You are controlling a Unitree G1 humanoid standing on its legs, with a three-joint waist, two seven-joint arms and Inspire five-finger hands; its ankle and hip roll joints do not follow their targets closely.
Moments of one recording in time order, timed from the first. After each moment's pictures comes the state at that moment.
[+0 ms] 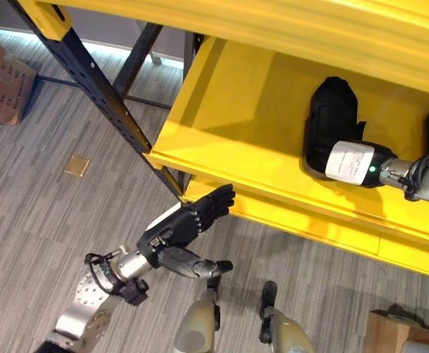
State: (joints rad) left arm 0.08 0.78 -0.27 -0.12 -0.75 -0.37 -0.56; right arm -0.96 -1.19 0.80 0.51 -1.60 -0.44 -0.37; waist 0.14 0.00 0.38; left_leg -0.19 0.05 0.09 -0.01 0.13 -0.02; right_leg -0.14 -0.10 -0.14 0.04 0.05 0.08
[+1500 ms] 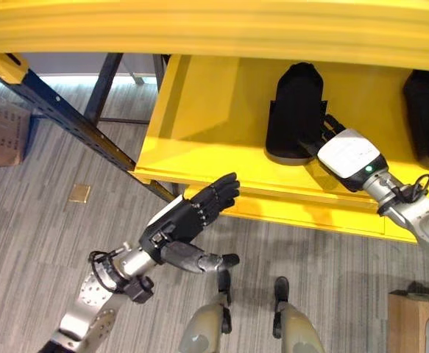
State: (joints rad) left arm 0.08 0.76 -0.27 -0.20 -0.78 -0.35 -0.50; right arm -0.59 -1.03 0.50 0.36 -1.06 -0.17 -0.35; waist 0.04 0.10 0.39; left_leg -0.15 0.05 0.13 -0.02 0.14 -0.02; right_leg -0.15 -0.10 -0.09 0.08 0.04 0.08
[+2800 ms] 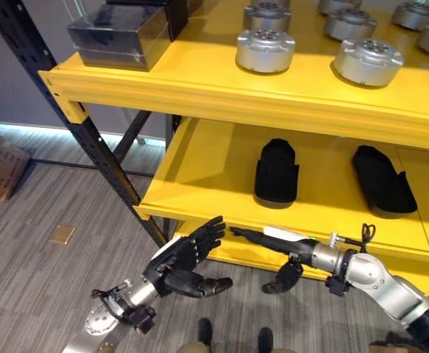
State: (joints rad) left arm 0.26 0.71 -0.28 -0.13 -0.72 -0.25 -0.40; right arm -0.17 -0.85 0.49 0.02 -0.09 -0.11 0.42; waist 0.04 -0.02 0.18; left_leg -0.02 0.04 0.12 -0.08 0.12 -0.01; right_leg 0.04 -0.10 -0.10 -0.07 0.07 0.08
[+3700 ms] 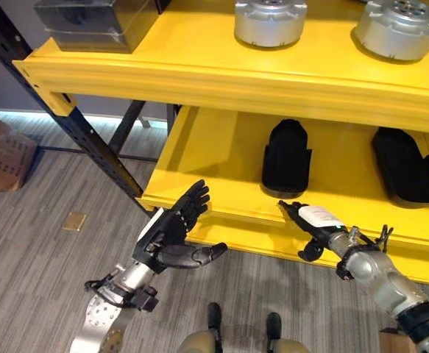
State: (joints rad) left arm 0.21 0.56 -0.16 -0.16 -0.62 -0.30 -0.34; right arm -0.24 -0.74 0.41 0.21 -0.55 -0.06 0.12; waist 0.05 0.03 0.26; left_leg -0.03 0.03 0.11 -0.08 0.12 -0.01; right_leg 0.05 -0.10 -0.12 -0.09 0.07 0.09
